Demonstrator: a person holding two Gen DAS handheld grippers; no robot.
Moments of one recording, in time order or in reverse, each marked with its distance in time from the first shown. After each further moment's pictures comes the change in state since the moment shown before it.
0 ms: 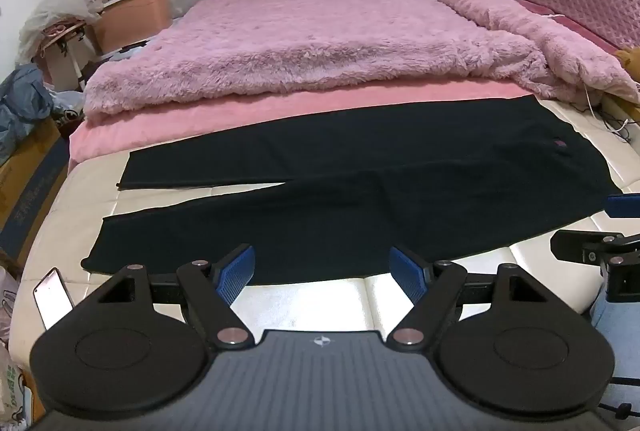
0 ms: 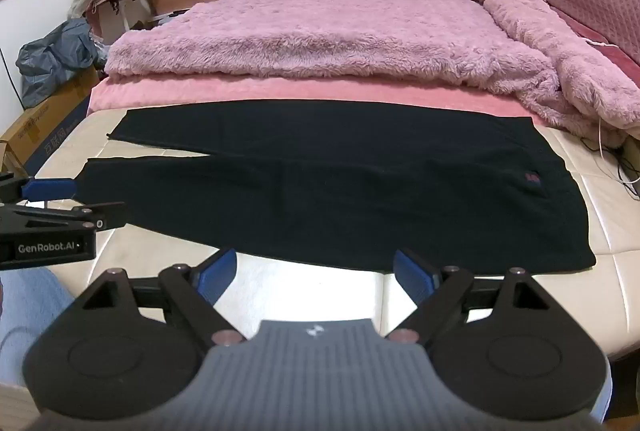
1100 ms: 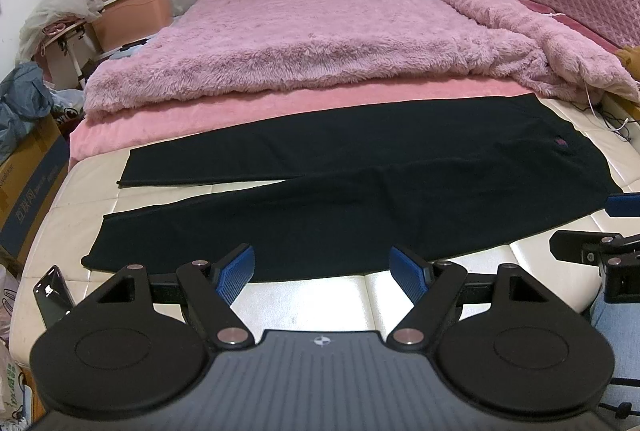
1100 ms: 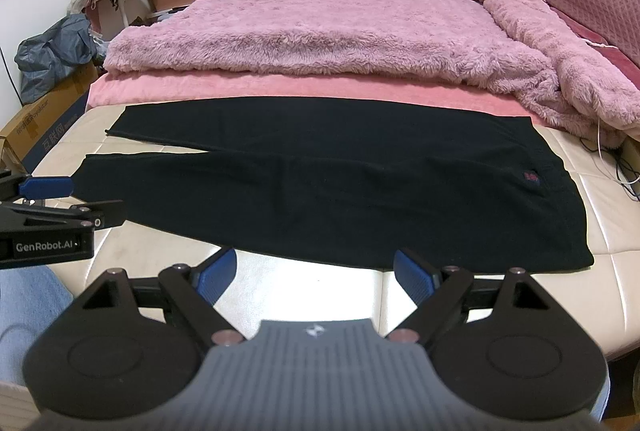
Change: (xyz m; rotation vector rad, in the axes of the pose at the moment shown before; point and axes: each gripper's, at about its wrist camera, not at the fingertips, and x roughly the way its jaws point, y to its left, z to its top) left arm 0.000 0.000 0.000 -0.003 0.003 -0.002; right arm 0.000 0.002 -0.001 -0.004 0.007 -0.005
